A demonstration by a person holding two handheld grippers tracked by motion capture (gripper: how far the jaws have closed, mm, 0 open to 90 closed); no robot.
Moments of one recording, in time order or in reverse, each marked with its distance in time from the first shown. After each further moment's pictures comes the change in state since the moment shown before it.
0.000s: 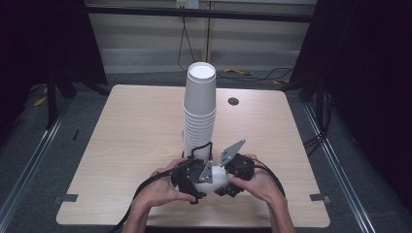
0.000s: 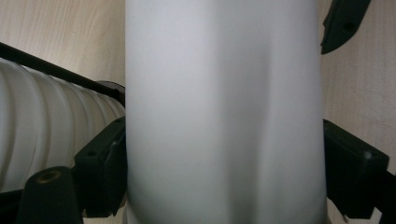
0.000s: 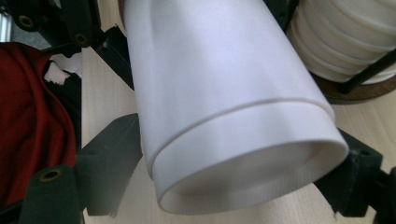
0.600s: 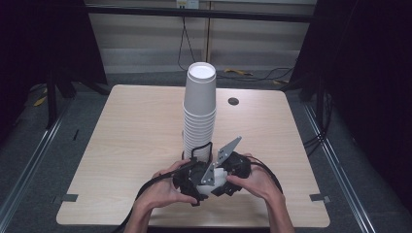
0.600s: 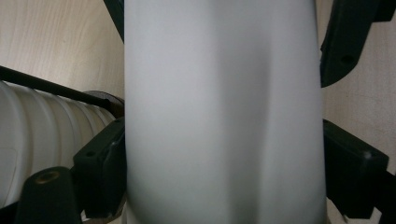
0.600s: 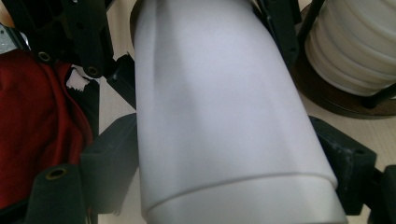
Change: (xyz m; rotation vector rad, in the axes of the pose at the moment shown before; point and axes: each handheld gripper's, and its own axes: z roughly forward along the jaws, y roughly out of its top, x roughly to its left) left arm -0.006 0.003 0.004 -0.039 -0.016 -0.025; right arm -0.004 0.007 0.004 0.001 0.071 0.003
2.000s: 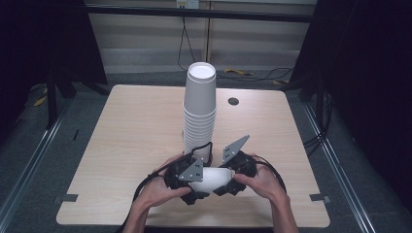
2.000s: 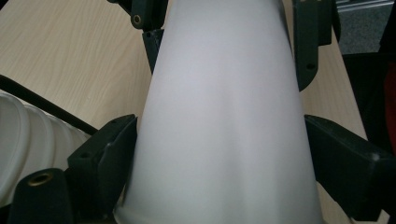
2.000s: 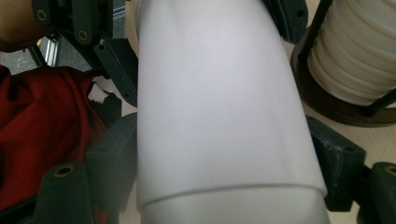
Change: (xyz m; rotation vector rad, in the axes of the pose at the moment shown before) left arm 0.007 -0.021 -0.024 -0.327 -0.025 0.001; right arm 0.005 -0.004 -0.015 -0.080 0.029 0.008
